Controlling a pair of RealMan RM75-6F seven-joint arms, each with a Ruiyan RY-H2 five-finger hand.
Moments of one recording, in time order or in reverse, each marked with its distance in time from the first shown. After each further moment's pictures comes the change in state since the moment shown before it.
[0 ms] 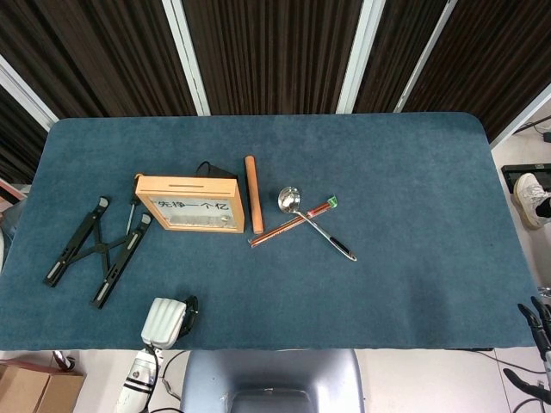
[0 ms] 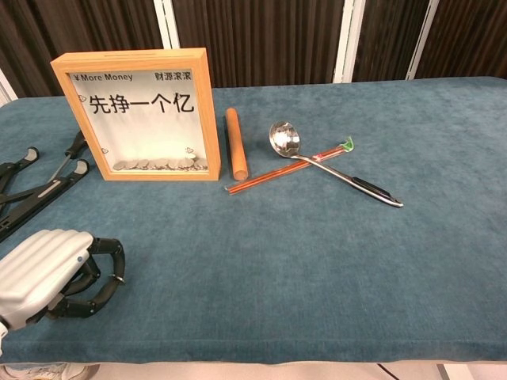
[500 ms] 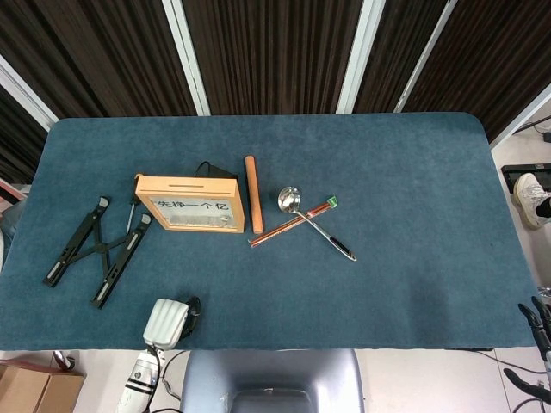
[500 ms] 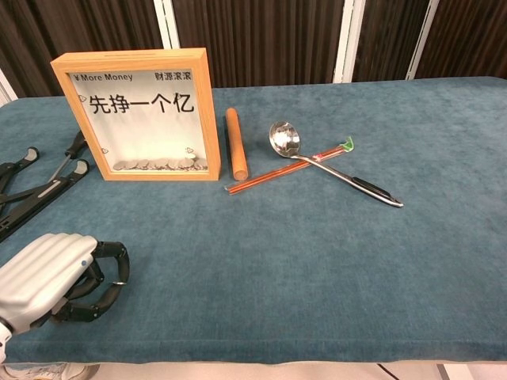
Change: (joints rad) left arm 0.000 -0.008 0.004 0.003 0.001 -0.006 0.001; right arm 0.000 0.001 0.000 0.001 0.001 0.001 0.003
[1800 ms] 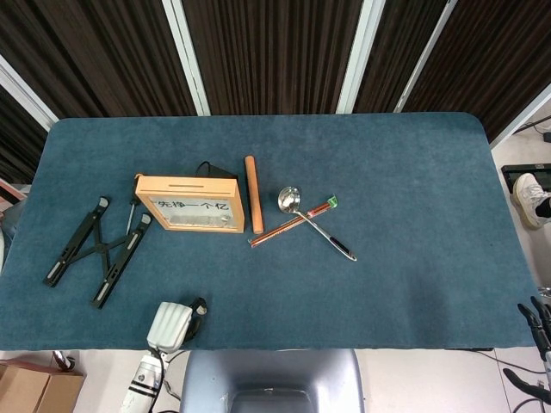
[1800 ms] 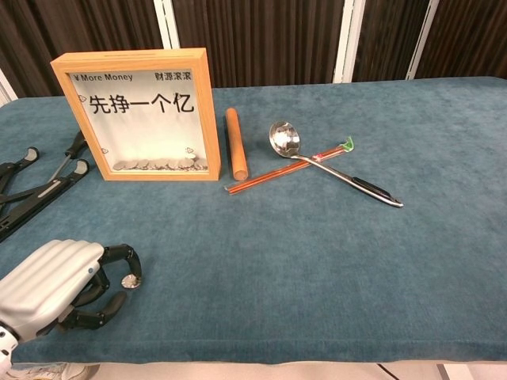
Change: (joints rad) left arm 0.004 -0.008 0.012 -0.020 -0.012 -0.019 0.032; right arm 0.001 -0.001 -0.001 0.002 -0.003 0.002 0.002
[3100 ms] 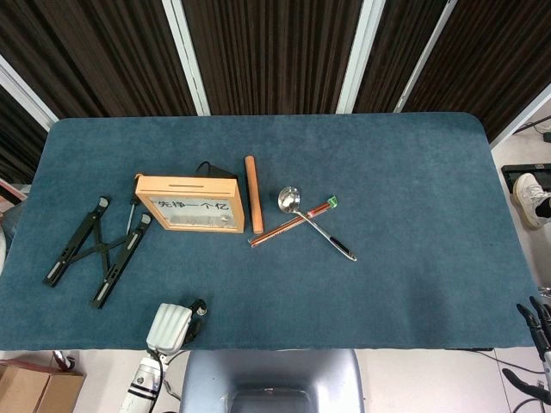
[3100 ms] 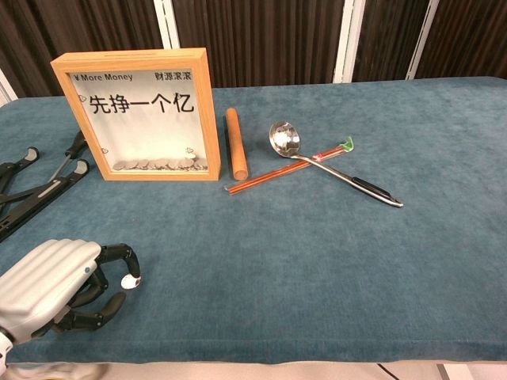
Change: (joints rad) left arm 0.004 0.009 0.015 -0.026 0.004 0.031 -0.010; right arm 0.000 -0.004 -0.001 0.001 -0.005 0.003 -0.006
